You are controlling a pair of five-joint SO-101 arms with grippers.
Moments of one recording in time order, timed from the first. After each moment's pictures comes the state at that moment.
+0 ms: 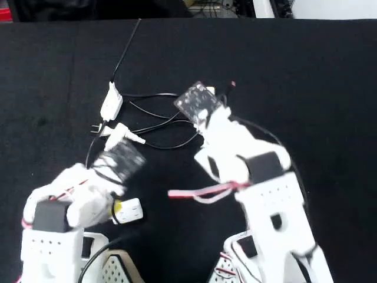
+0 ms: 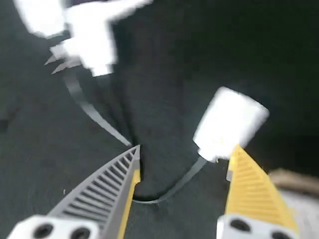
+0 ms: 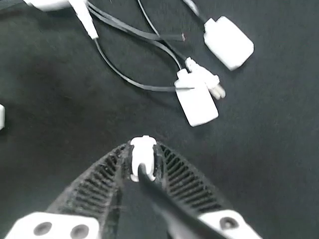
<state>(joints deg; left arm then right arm) 2.3 -72.5 55.9 90.9 -48.3 -17.8 -41.5 35.0 75.6 22.5</state>
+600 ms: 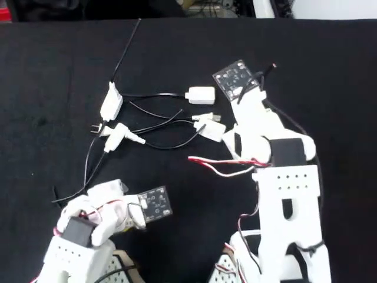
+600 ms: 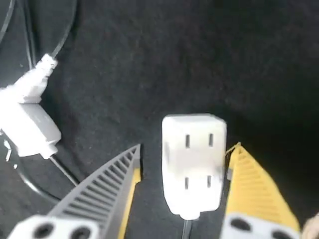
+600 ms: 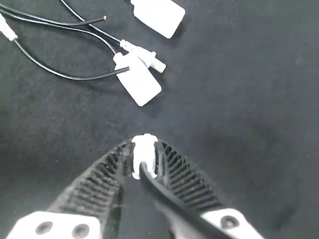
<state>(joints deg) 13.6 -91.8 90.2 72.2 -58.1 -4.5 -40.0 31.0 75.3 24.1</state>
